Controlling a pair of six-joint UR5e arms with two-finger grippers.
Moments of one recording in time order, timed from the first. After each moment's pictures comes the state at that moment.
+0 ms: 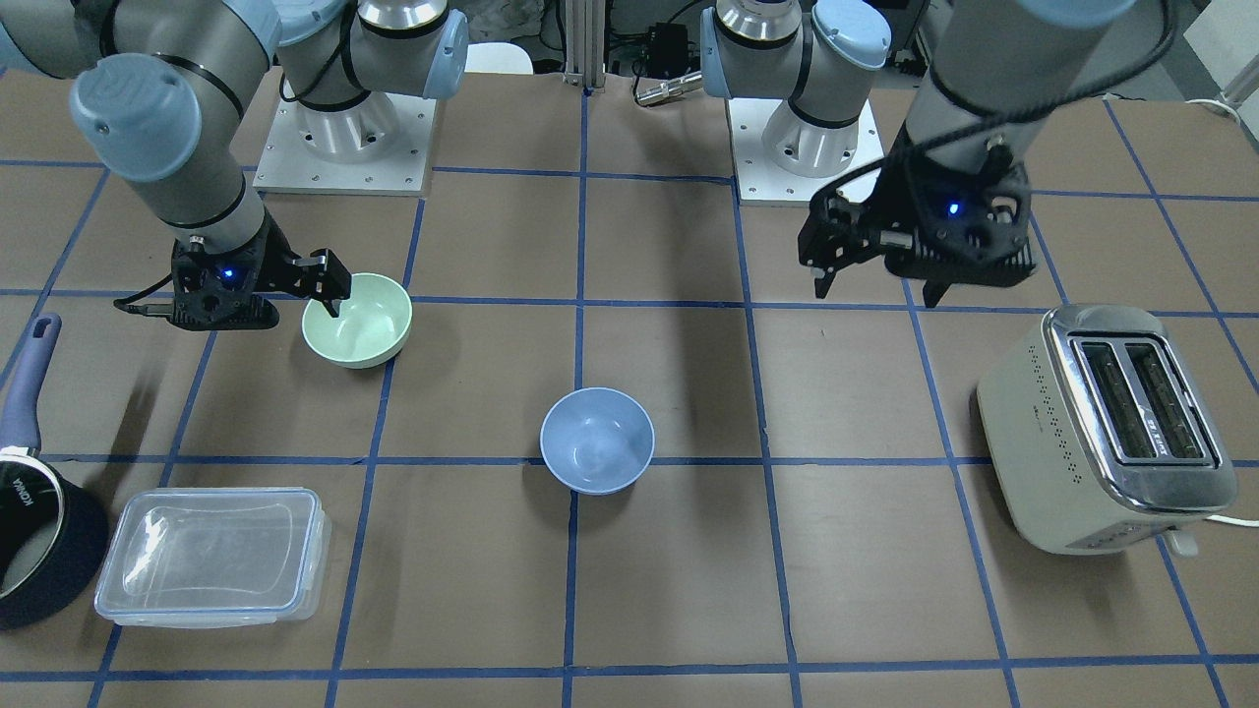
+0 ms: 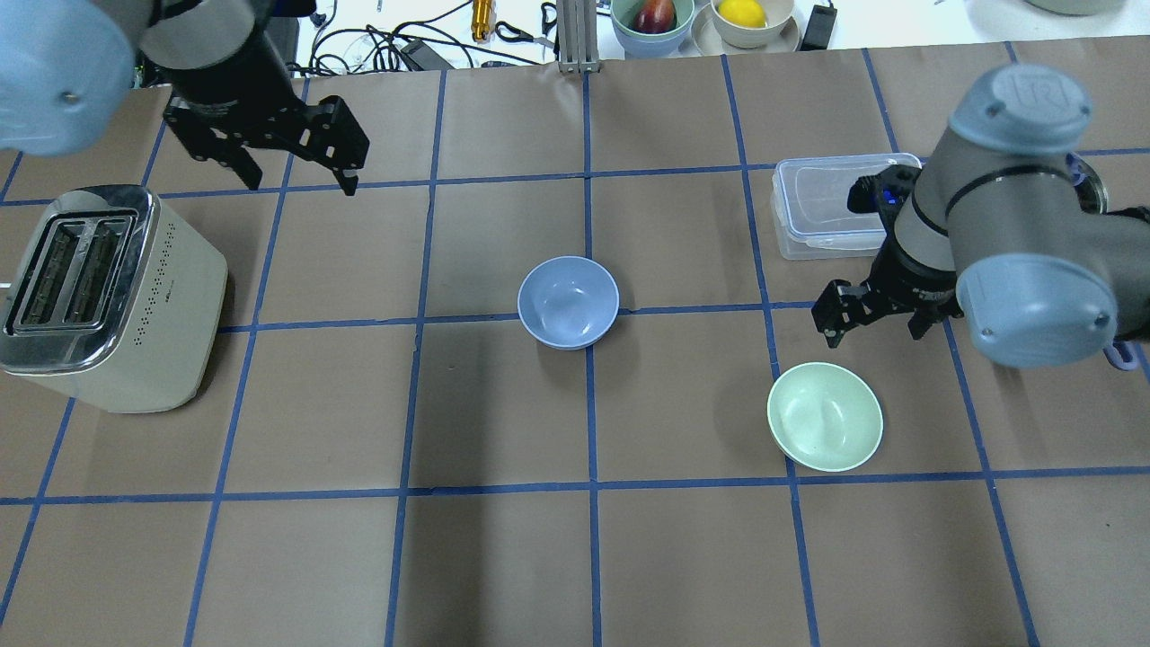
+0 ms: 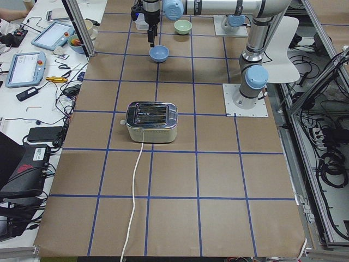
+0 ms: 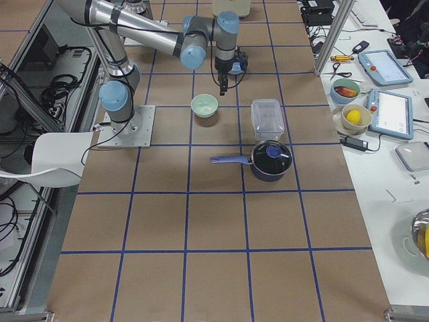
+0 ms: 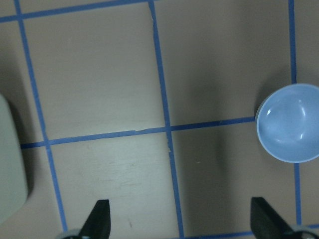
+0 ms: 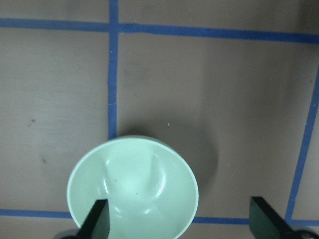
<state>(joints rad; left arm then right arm) -1.55 -1.62 -1.48 -1.57 1.60 0.12 1.39 -1.58 2.08 -1.95 -1.60 -0.23</state>
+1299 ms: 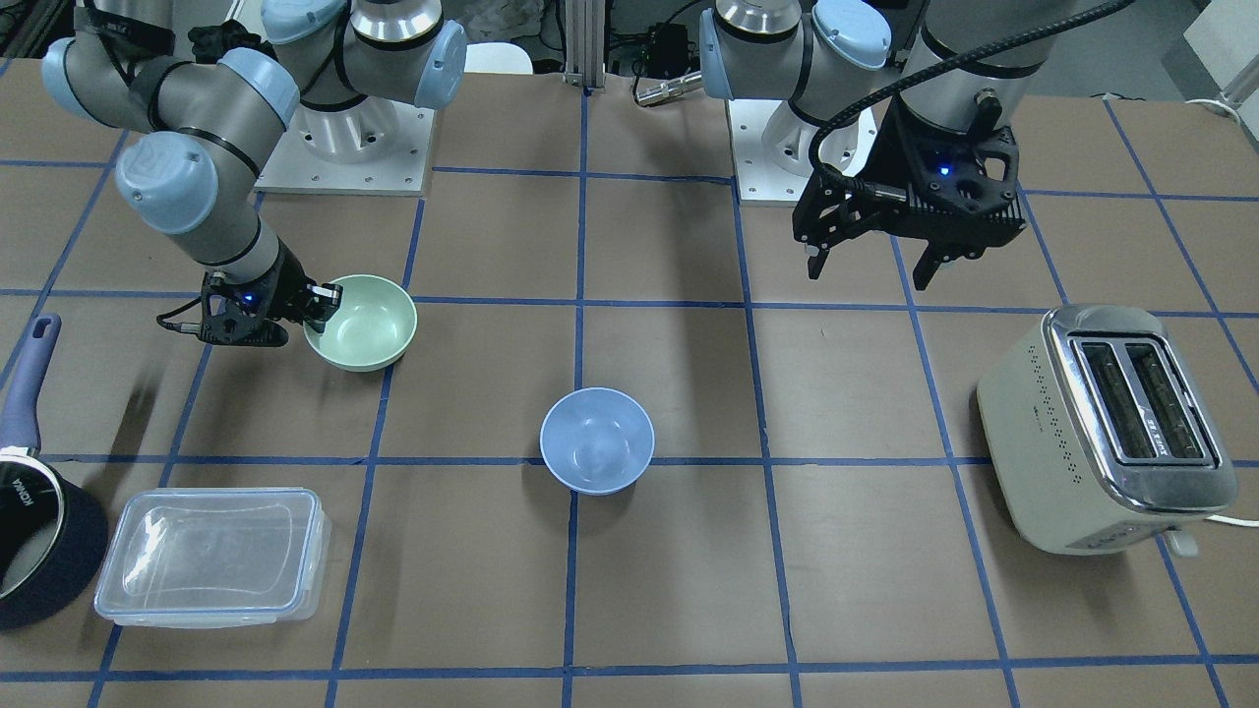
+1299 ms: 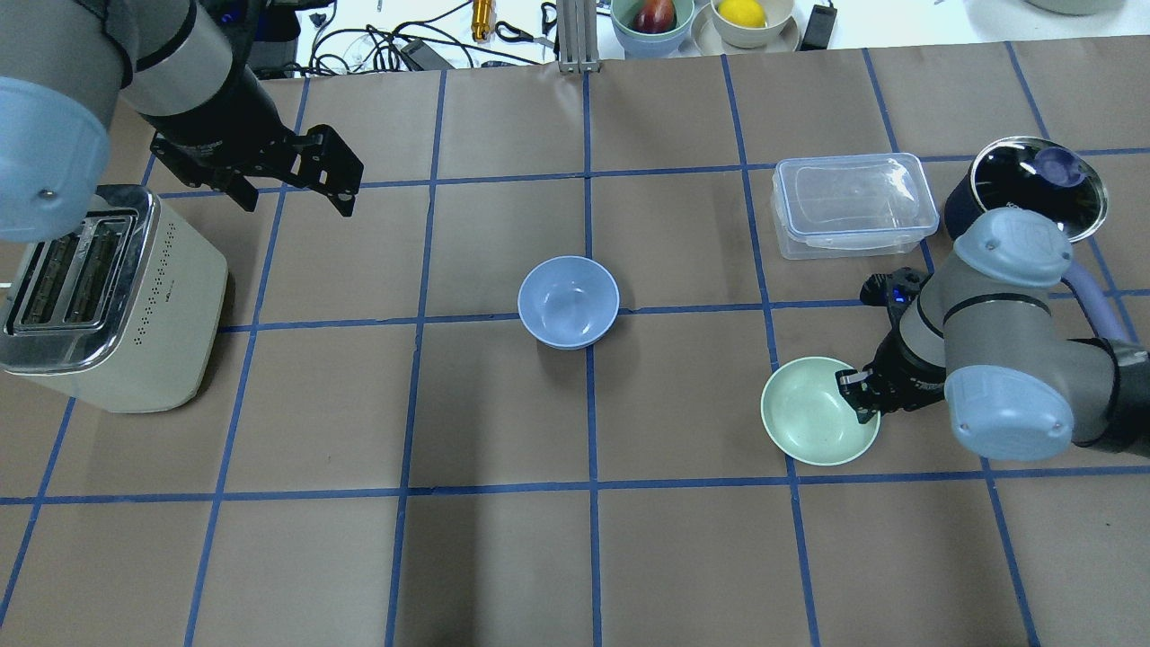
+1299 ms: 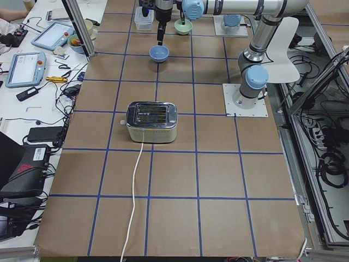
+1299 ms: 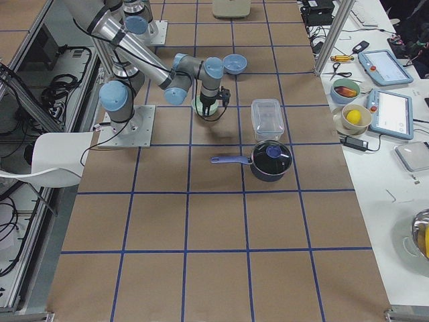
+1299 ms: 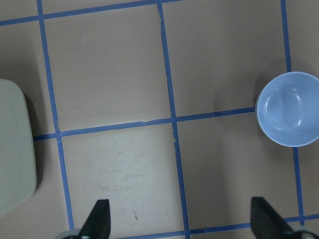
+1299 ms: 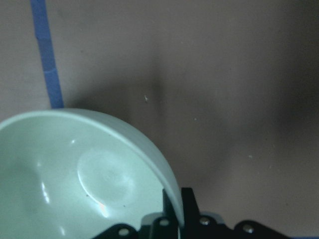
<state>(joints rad) -1.55 -1.55 -1.61 -1.45 1.57 0.13 1.30 -1.53 2.24 -2.15 -1.53 -0.22</state>
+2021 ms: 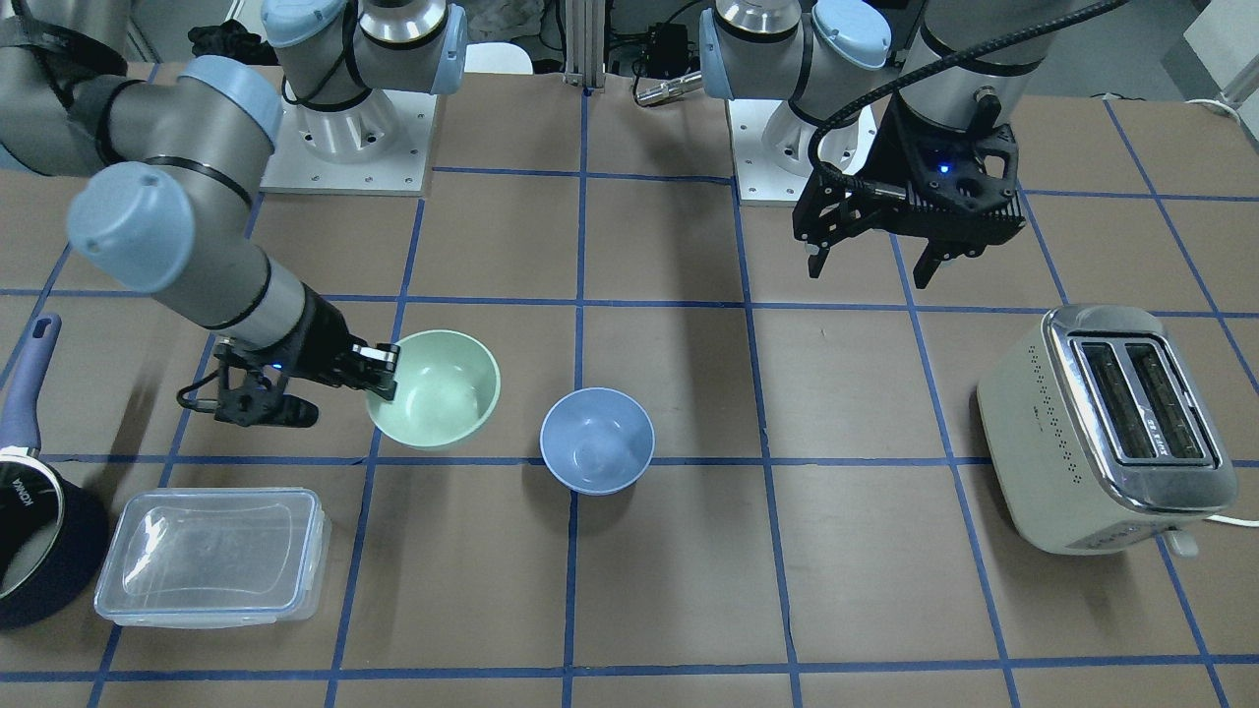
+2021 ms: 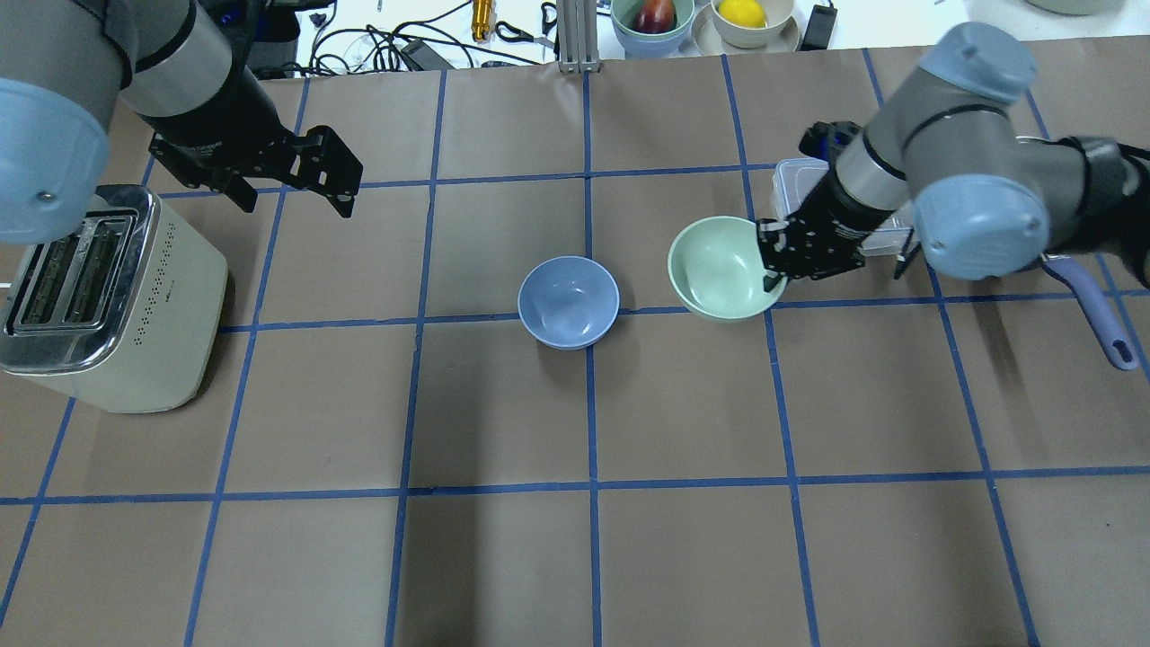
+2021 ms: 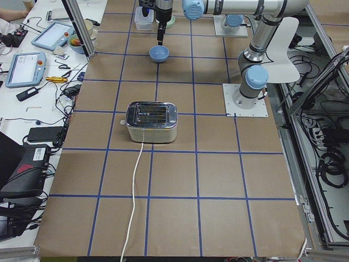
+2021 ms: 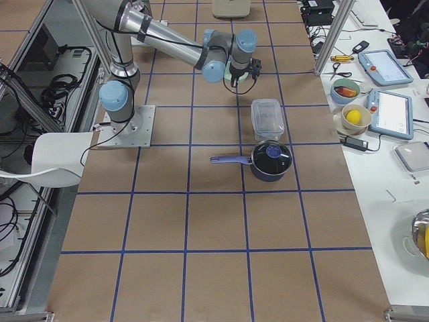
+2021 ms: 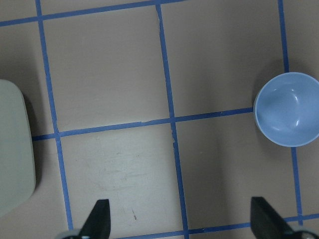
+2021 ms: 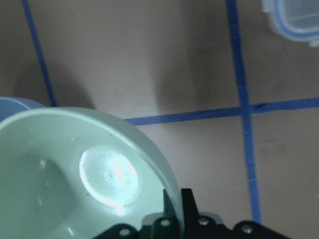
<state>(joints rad) -1.55 -1.55 -1.61 -1.45 1.57 0.13 1.54 -1.33 1.79 -1.94 -1.28 0.11</state>
